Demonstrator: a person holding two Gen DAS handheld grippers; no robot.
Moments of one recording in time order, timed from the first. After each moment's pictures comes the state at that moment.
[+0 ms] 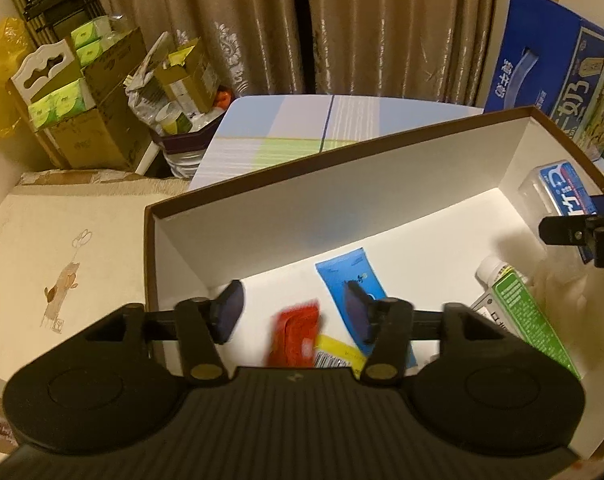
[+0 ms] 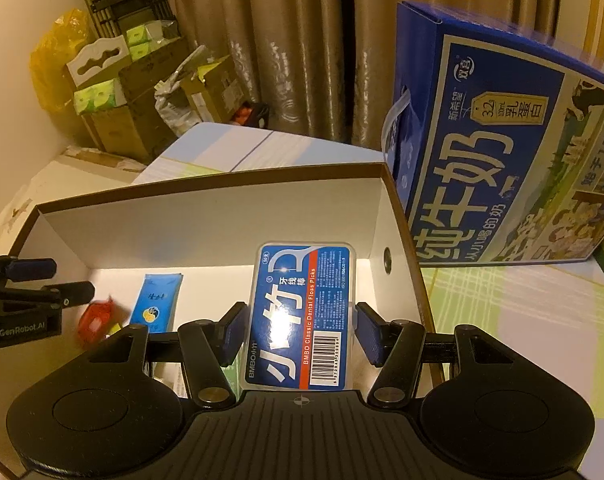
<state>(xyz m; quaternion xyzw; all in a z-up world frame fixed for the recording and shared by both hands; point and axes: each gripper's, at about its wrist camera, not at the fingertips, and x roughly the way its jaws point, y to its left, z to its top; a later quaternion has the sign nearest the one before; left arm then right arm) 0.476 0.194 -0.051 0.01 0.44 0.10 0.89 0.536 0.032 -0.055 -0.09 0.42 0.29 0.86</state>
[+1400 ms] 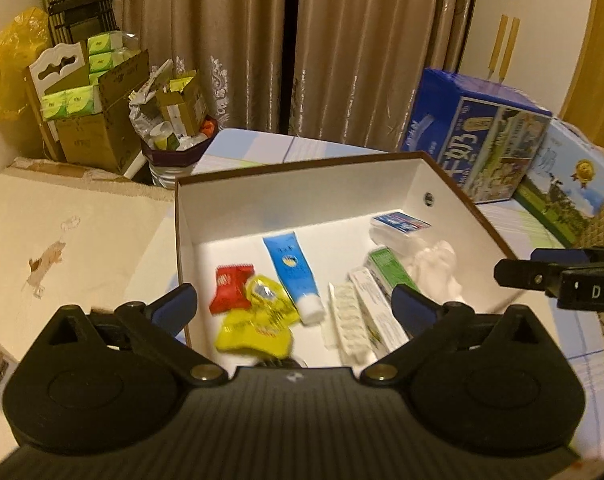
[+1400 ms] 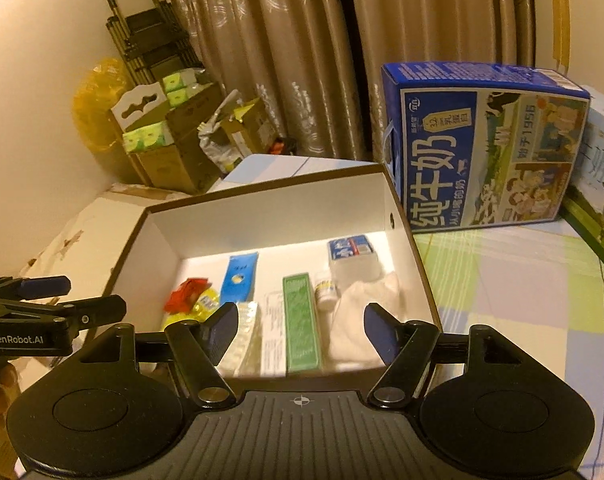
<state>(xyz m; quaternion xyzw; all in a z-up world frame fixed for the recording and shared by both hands) 0.326 0.145 0.033 -0.07 0.37 0.08 0.92 0.399 -0.042 0.020 -0.02 0.39 0.33 0.86</state>
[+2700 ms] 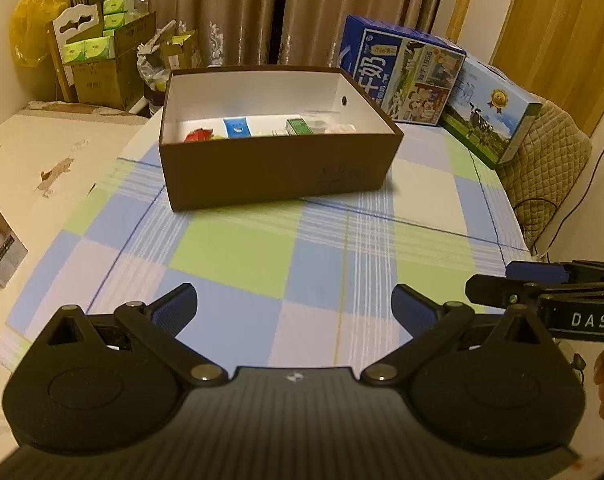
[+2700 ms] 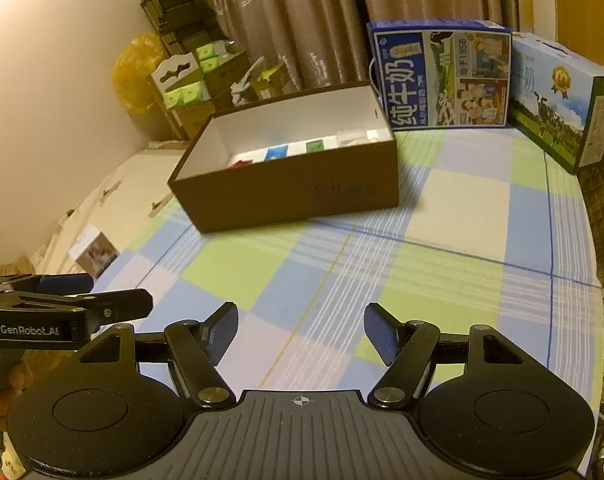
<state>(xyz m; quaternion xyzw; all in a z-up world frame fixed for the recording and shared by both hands) 0.106 -0.001 0.037 -0.10 0.40 0.08 0.91 0.188 -0.186 0.020 -0.02 0.42 0.35 0.84</state>
